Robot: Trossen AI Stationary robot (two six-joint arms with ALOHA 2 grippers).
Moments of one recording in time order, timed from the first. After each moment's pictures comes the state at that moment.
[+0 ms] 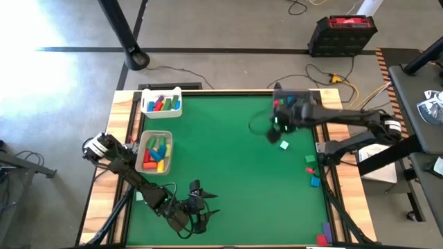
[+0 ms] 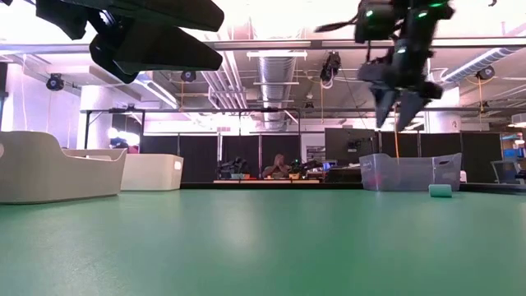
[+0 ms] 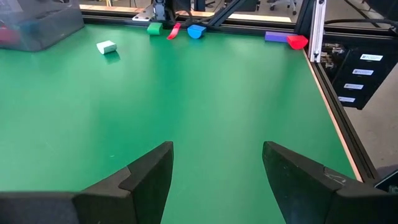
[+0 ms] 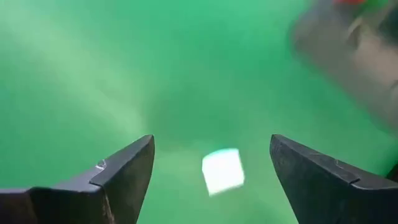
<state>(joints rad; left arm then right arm) -0.72 1.80 0.94 0.32 -0.80 -0.48 -0.35 1.29 0.99 -0.95 0.18 0.61</state>
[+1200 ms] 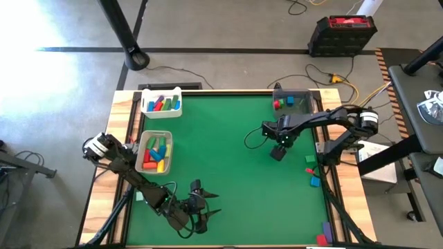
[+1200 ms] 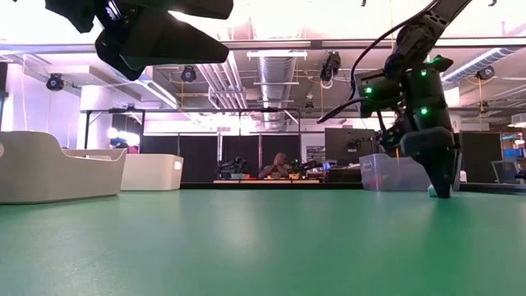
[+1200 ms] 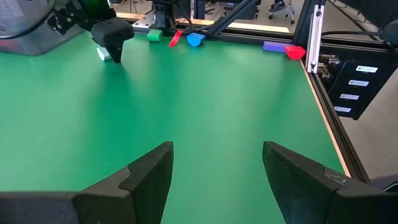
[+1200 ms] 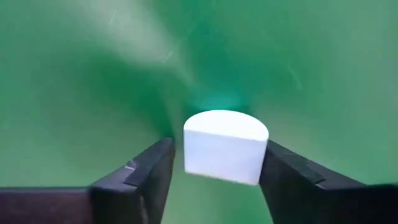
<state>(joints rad) -0.72 1.80 0.94 0.36 -0.80 -0.47 -0.32 1.58 0.78 -0.88 0.00 0.38</state>
